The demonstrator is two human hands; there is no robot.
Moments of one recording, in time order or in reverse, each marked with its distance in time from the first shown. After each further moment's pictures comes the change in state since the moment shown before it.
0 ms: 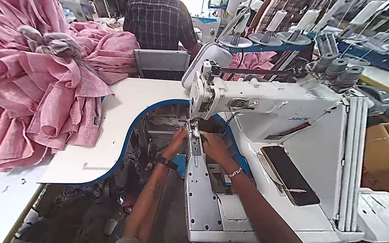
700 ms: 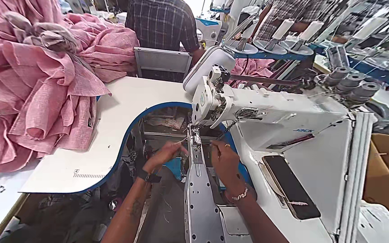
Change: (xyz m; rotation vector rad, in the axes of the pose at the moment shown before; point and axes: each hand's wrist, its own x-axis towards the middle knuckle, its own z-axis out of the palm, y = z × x) left_hand -0.036 0.021 -0.051 0.090 -0.298 -0.001; right_hand -0.023 0.011 0.029 -0.017 0.736 -0.284
